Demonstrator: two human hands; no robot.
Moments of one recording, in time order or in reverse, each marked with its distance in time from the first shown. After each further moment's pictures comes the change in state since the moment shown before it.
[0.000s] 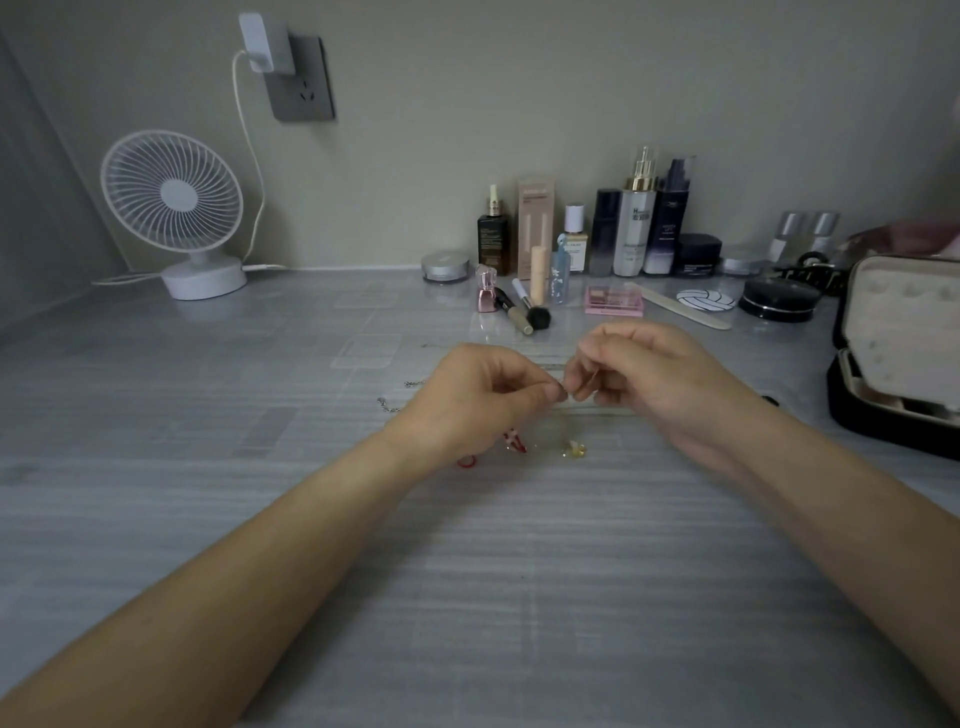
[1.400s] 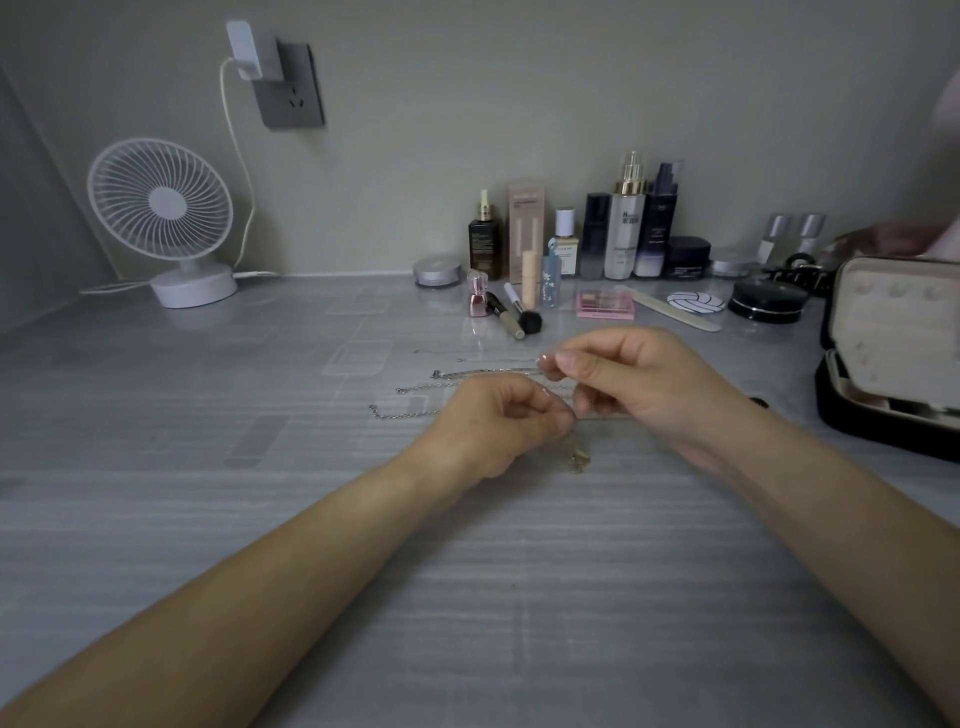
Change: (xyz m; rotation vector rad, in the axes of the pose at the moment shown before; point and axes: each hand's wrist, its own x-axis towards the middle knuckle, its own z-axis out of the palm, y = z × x) left_hand 0.002 -0.012 0.021 -0.190 -0.065 -0.076; right_hand -0.001 0.003 -0.005 -0.032 -0.002 0.014
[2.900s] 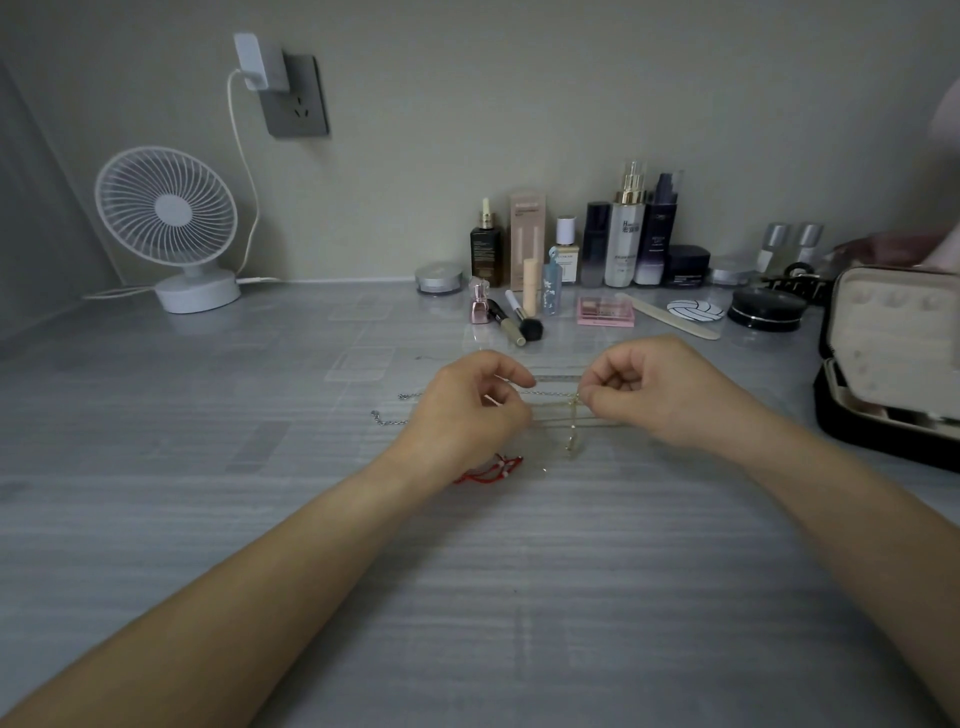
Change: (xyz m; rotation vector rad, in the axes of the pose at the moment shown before) left_hand 0.000 0.006 -0.014 0.140 0.183 0.031; right_hand 0.004 0.002 -0.013 -0.448 0.042 -0.011
